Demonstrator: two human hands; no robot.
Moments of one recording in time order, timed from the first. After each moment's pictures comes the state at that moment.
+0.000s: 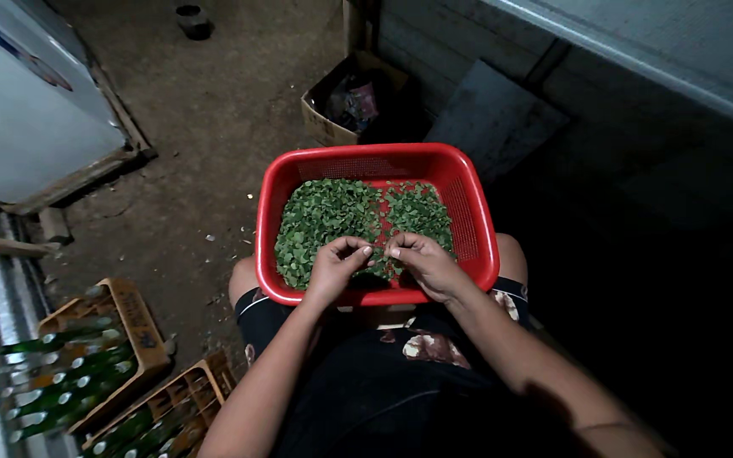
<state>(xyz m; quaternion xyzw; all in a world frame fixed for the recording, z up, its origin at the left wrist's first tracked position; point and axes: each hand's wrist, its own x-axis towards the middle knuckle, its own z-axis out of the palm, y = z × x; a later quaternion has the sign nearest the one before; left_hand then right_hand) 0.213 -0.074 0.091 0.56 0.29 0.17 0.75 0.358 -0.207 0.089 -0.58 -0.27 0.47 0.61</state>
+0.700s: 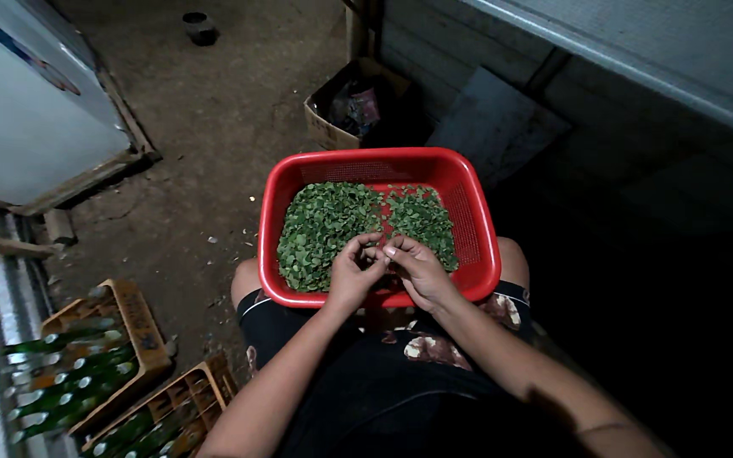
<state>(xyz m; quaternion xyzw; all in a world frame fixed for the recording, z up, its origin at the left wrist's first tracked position) 0.226 -0.096 0.079 0.62 0.25 0.21 0.72 0.335 -0.198 0.077 -0.54 -0.19 0.43 0.70</state>
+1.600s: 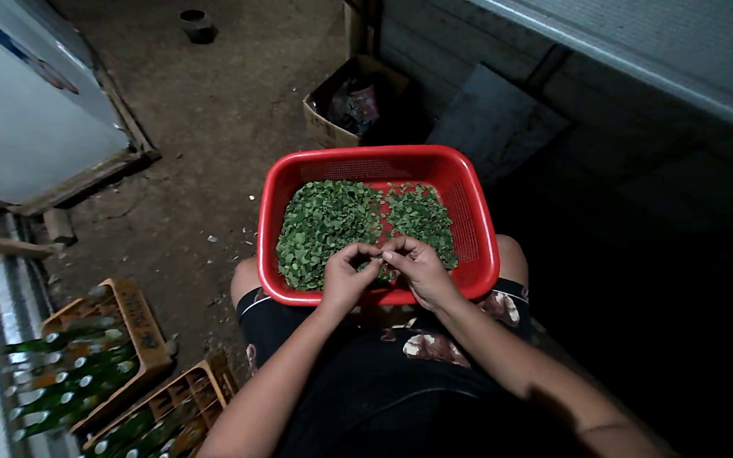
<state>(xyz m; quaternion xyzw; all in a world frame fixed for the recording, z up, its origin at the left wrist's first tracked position) 0.217 -0.094 0.072 0.67 0.24 0.25 0.66 0.335 -0.204 0.074 -0.57 -0.23 0.39 0.68</state>
